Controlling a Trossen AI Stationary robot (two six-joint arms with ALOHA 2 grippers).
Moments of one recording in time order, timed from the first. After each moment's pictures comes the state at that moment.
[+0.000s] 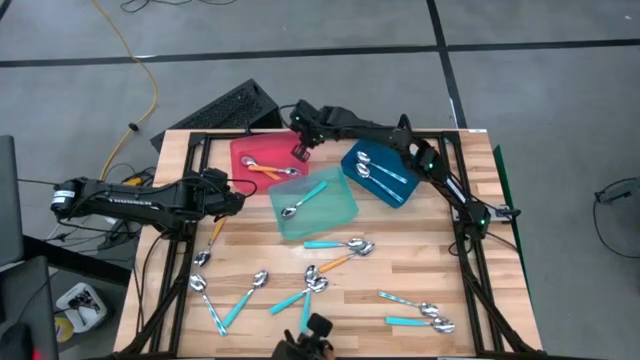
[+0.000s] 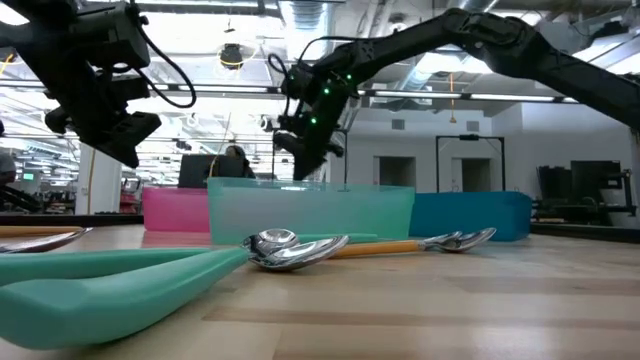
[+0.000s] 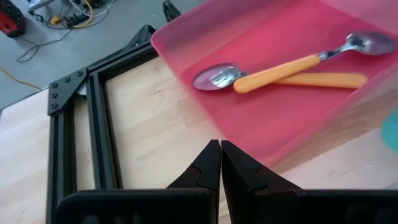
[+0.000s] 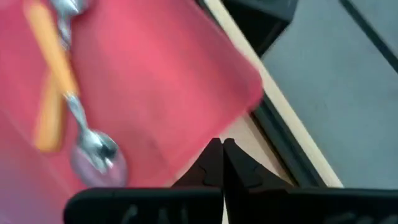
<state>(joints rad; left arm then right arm) 0.08 0.87 0.47 -0.86 -0.86 -0.90 -0.46 2.44 2.32 -0.82 0.13 0.03</state>
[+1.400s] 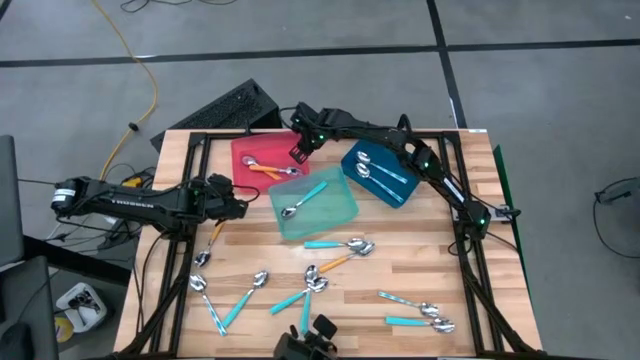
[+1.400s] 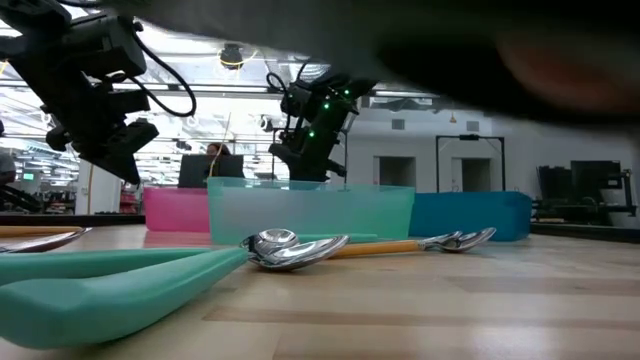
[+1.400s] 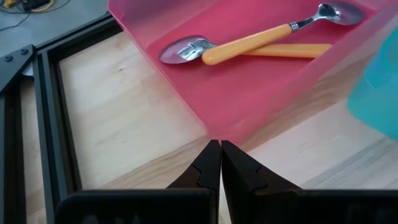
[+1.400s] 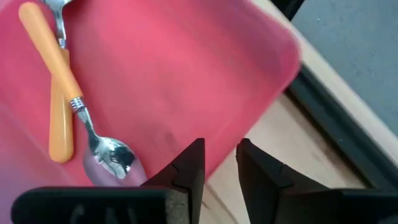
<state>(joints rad) 0.05 0.87 0.40 -0.73 -0.77 -0.88 -0.48 2.49 2.32 -0.86 0.02 0.19</state>
